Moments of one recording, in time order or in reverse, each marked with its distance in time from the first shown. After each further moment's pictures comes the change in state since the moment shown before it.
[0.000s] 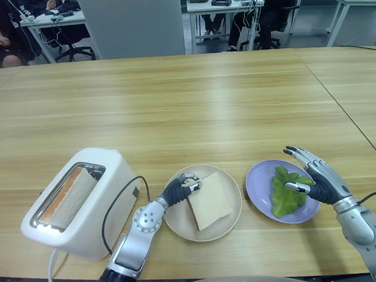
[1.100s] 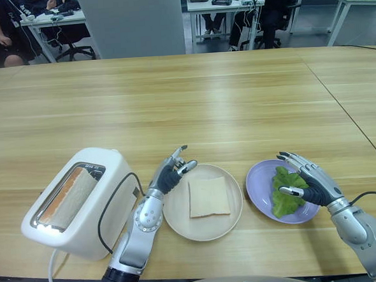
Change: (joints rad) left arm -0.008 -0.064 0.089 -0.083 0.246 -0.152 0.253; right arm -0.021 0.001 0.044 0.075 -0.031 -0.050 0.001
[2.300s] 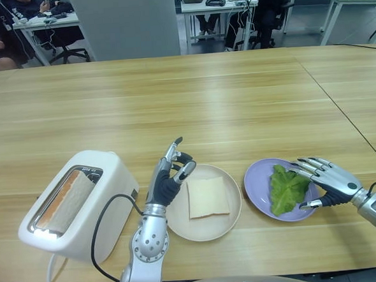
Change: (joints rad) left arm 0.264 -0.211 -0.063 -0.335 0.074 0.048 0.033; right arm -0.313 -0.397 0.289 0.573 -0.487 -0.287 -0.489
